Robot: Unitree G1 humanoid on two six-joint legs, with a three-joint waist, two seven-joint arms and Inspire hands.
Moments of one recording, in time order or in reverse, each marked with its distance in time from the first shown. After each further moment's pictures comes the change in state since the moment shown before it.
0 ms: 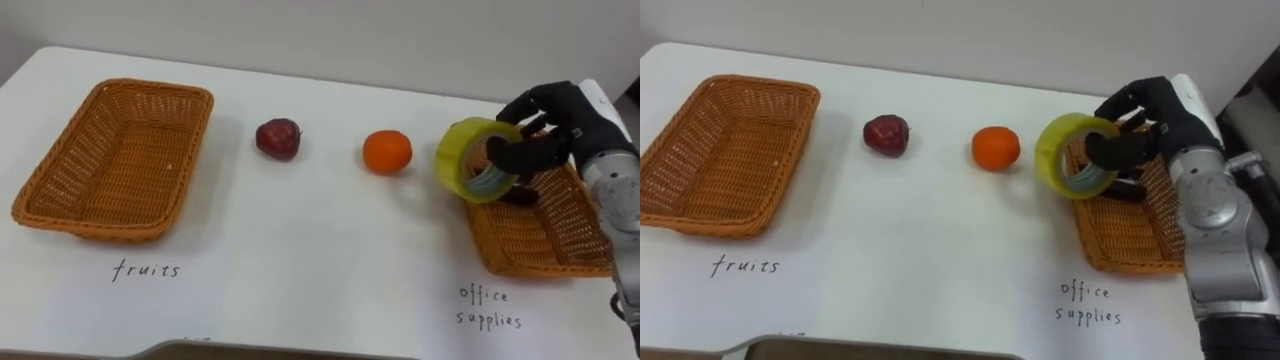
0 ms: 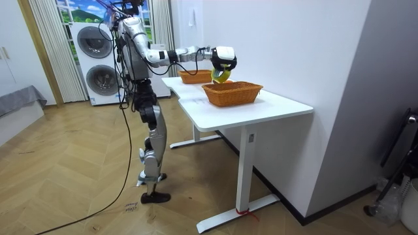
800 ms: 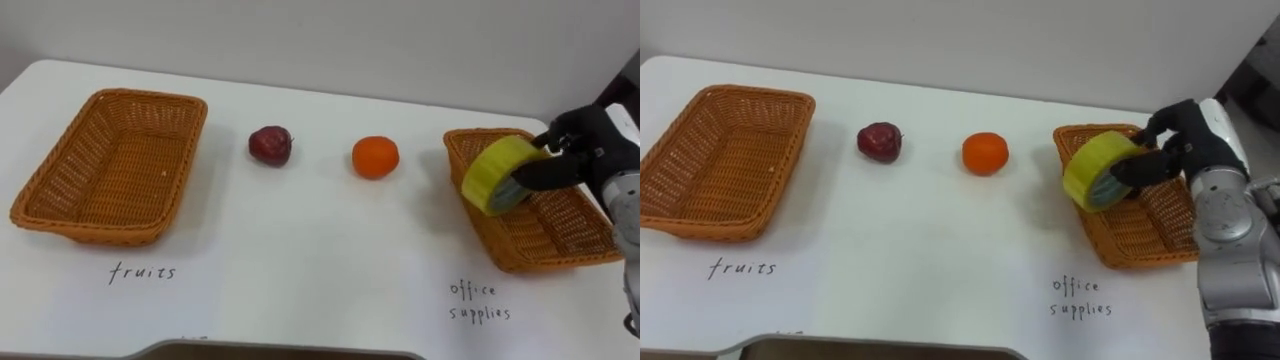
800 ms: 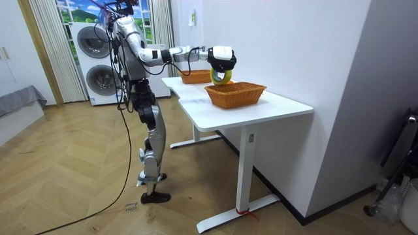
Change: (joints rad) left arm 0.034 0.001 0.019 0.001 0.000 0.013 0.001; right arm 0.012 -0.015 -0.047 0.099 -0.045 0.005 -0.037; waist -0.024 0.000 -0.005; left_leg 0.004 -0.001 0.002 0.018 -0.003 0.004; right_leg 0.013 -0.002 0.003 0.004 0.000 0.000
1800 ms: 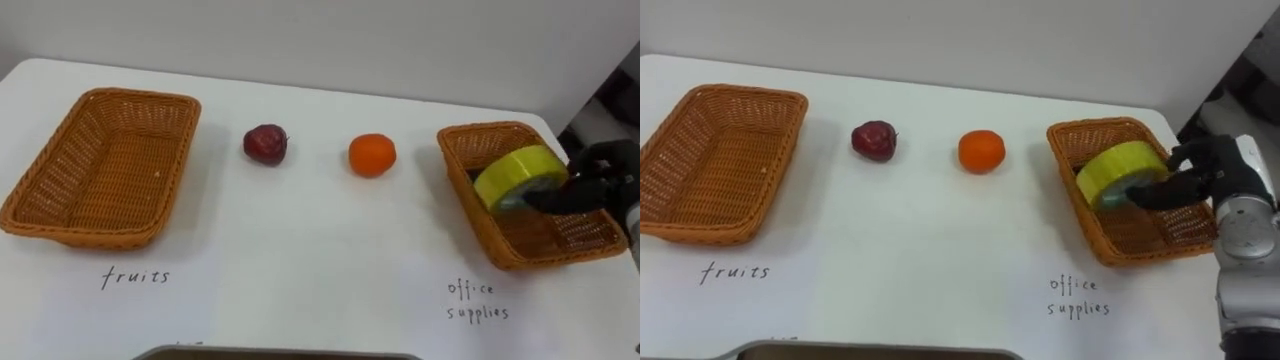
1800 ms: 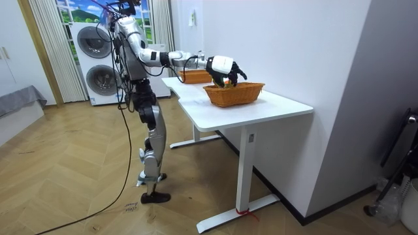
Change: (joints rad) left arm -0.017 0.001 0.036 0.004 0.003 0.021 -0.020; right arm 0.006 -0.004 -0.074 0.180 0.097 0.010 -0.044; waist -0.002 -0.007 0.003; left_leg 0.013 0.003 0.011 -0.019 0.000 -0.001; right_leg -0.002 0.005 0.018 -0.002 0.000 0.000
